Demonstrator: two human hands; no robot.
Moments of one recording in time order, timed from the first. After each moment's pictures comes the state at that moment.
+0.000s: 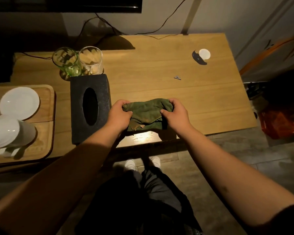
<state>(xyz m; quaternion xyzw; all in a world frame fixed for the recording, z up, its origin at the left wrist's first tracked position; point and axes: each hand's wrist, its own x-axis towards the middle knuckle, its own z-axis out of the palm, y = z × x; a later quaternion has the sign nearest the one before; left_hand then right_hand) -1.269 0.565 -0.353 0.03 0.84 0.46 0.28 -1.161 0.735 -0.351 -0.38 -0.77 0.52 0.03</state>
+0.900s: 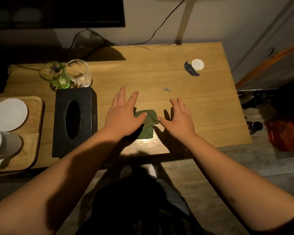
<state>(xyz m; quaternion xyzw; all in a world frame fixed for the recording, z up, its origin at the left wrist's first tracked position) -1.265 0.646 -0.317 0.27 0.93 0.19 0.18 -1.150 0.822 -0.343 -0.30 -0.90 0.30 -0.04</state>
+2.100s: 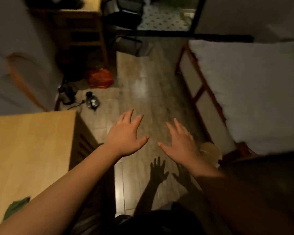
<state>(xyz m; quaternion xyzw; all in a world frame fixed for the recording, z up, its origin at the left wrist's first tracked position) -0.910 0.705 -0.227 0.92 0.35 0.04 0.16 -0.738 0.569 -0.257 -0.85 -0.49 0.12 0.11</state>
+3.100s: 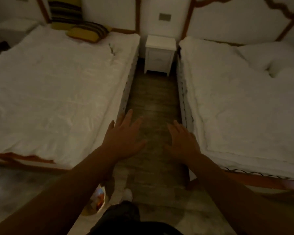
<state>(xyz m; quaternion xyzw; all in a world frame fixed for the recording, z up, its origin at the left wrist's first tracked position) -0.291 0.237 -0.220 0.94 -0.31 -0.05 0.10 -0.367 0.017 -0.242 -0.98 0.10 0.07 0.12</state>
